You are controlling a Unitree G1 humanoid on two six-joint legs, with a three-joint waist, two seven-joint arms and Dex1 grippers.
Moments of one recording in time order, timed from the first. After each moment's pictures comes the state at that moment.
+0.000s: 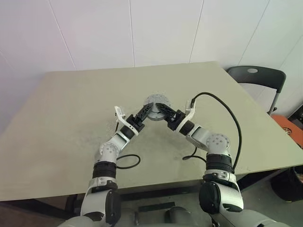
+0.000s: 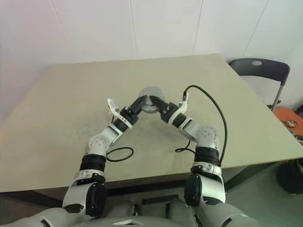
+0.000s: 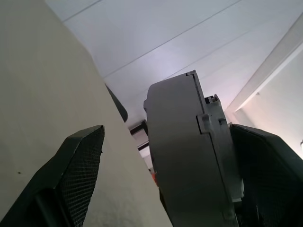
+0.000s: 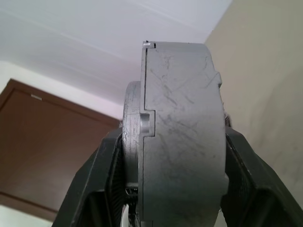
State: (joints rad) left arm -0.57 -0.09 0.35 0.50 -0.84 0.62 -0.65; right arm -0.63 0.02 -0.45 0.39 0.88 1.04 0.47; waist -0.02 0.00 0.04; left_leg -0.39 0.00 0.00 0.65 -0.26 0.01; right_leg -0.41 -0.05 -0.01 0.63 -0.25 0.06
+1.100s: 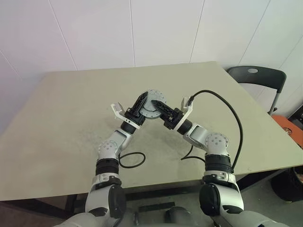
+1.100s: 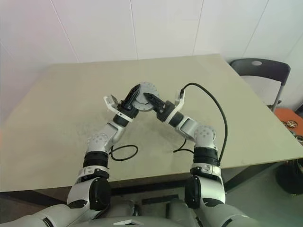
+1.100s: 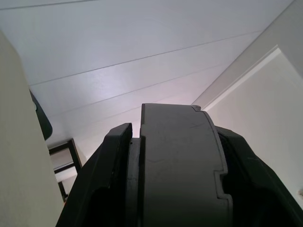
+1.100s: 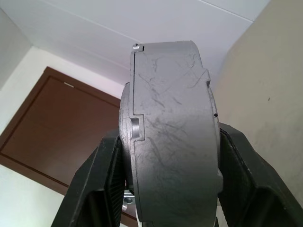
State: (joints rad) left arm -0.60 -0.14 0.47 0.51 -1.10 0.74 -0.65; right arm -0.62 0.01 -0.41 0.36 1.00 1.04 0.51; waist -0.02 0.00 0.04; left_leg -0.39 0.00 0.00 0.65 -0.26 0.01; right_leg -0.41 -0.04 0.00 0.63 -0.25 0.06
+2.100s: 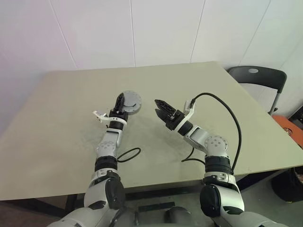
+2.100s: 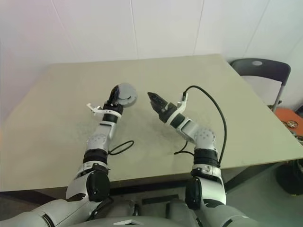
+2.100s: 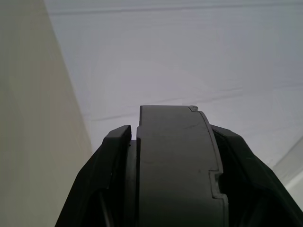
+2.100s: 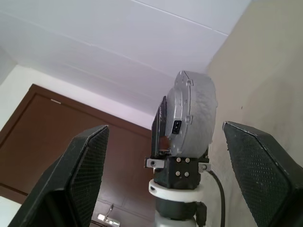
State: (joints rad) left arm -0.70 -0.12 0.65 0.73 -1.07 0.28 -0.52; right arm -0.61 0.01 -0.41 0.41 1.00 0.96 0.47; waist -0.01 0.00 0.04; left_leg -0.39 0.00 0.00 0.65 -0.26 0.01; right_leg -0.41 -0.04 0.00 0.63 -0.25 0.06
